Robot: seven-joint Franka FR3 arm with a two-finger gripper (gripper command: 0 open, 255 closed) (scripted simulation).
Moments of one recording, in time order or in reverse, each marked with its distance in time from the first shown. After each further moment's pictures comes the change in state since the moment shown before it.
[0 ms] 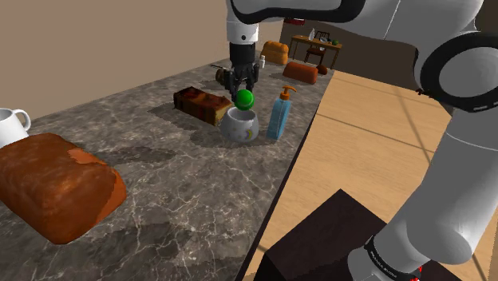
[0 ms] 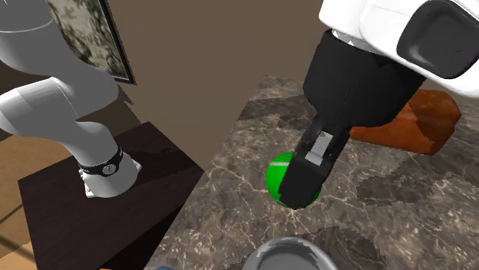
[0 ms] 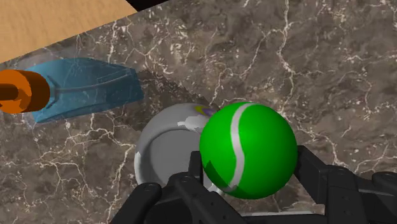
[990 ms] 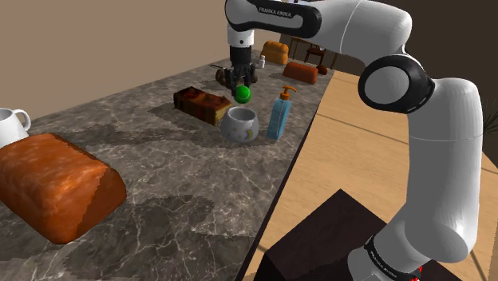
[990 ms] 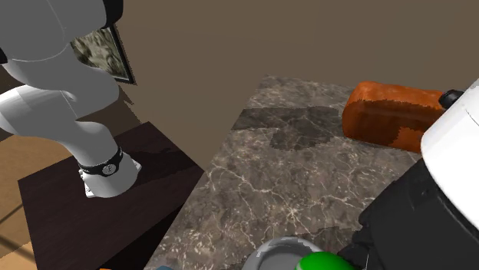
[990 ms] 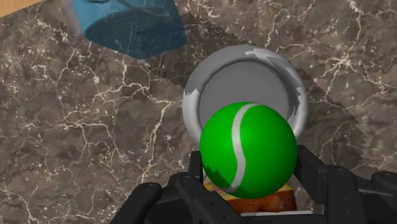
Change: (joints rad) arm -0.048 0.300 -0.048 0.370 -0.051 -0.068 -0.121
